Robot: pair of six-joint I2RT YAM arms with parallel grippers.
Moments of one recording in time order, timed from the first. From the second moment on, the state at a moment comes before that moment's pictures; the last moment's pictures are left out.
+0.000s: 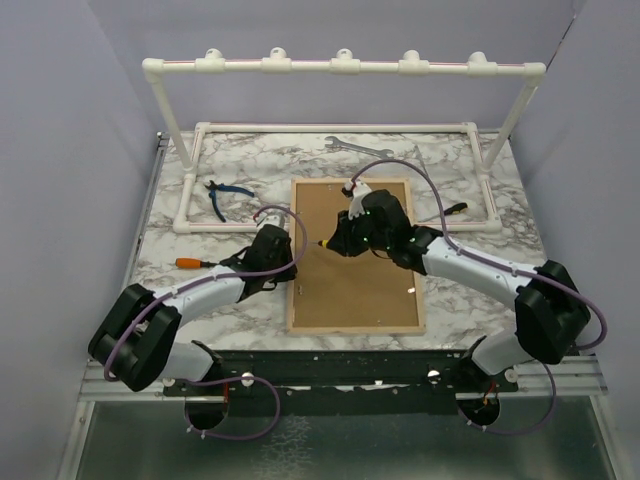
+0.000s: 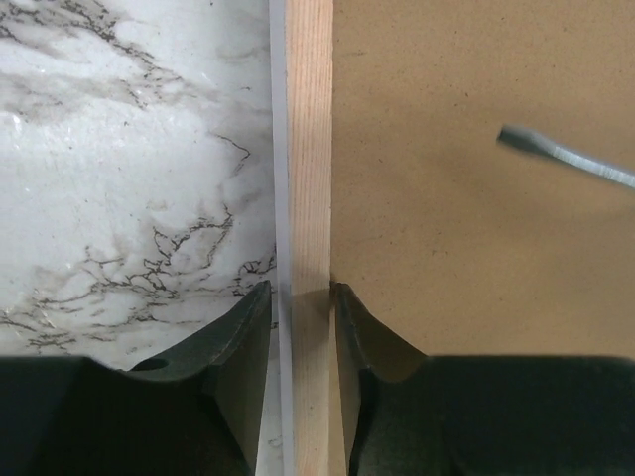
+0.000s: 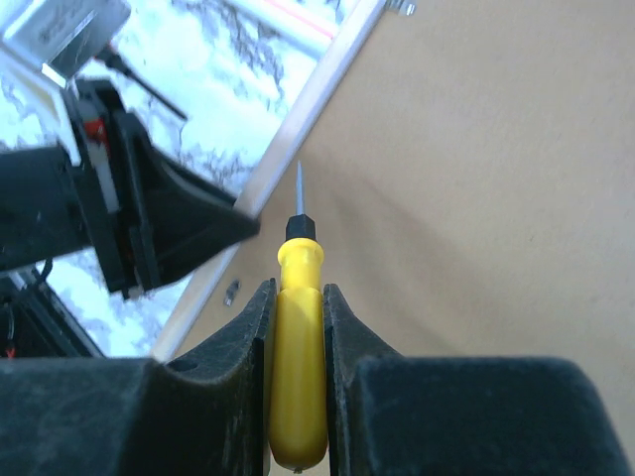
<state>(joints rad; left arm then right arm) -0.60 1.34 0.59 -0.06 -0.12 -0.63 0.76 1.47 0.96 -0.06 -0.12 0.33</state>
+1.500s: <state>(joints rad) -0.52 1.45 0.72 0.00 -0.10 -0.58 0.56 2.00 1.48 -0.08 -0.36 0.29</state>
